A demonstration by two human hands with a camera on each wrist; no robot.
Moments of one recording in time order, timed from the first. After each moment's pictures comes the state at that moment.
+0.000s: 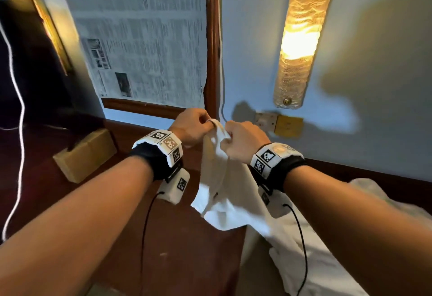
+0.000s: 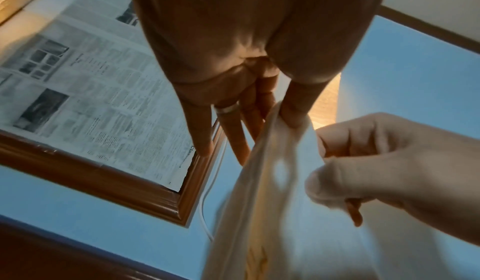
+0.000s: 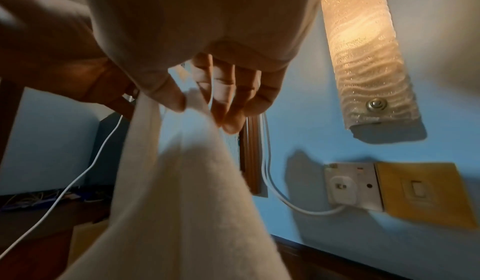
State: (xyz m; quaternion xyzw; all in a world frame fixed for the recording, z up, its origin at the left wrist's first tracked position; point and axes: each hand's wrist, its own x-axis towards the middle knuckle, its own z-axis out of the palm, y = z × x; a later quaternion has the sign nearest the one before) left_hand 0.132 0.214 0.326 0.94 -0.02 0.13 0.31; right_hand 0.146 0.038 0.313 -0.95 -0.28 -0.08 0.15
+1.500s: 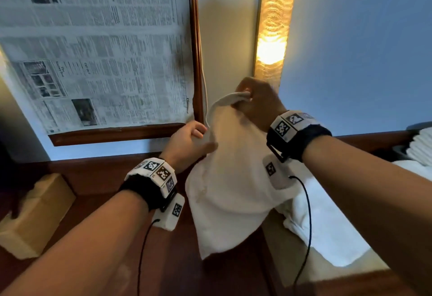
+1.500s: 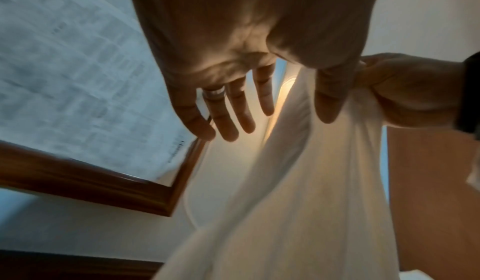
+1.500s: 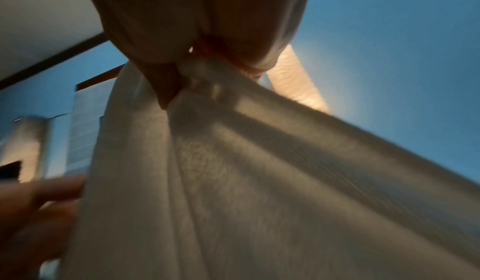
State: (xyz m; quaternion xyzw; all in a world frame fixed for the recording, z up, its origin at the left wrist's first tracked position) left_hand 0.117 0.350 0.312 0.86 -0.22 0.04 0.46; right_hand 0.096 0.141 0.393 -0.91 -0.12 -0.30 0.27
